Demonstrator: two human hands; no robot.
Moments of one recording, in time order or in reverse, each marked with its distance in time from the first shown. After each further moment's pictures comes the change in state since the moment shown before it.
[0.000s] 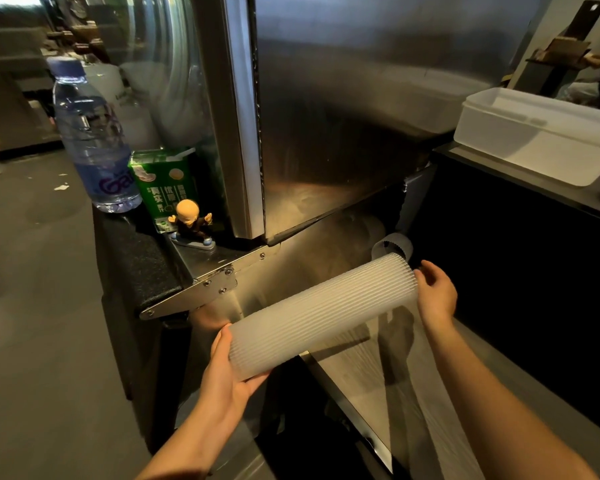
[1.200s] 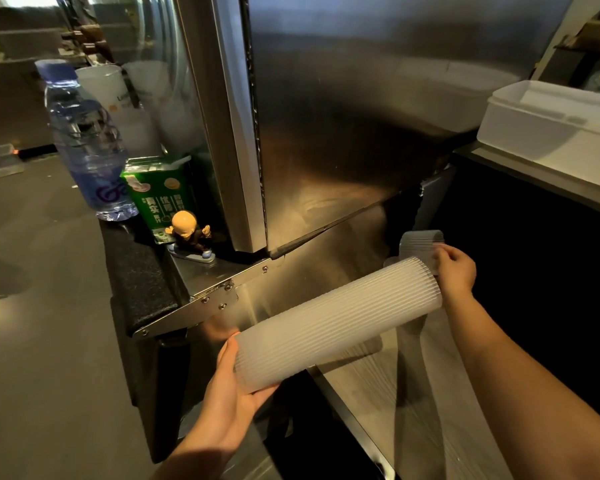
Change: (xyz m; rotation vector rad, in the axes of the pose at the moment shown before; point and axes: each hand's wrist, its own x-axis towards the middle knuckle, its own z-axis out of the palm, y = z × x) left_hand 0.003 0.003 0.008 -0.019 -0.042 -0.042; right_hand 0.071 -0.015 0.021 0.123 0.041 0.070
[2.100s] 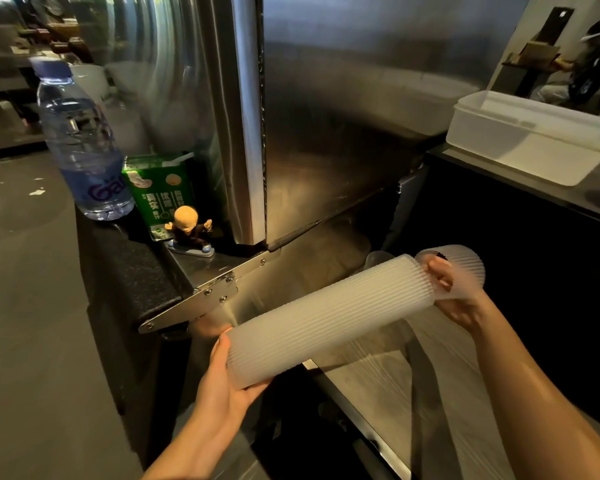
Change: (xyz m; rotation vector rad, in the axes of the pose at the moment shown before) left_hand -0.006 0.010 -0.010 0.037 -0.020 -0.021; right_hand -0.048 -0.007 -0.072 0.519 -0.670 0.100
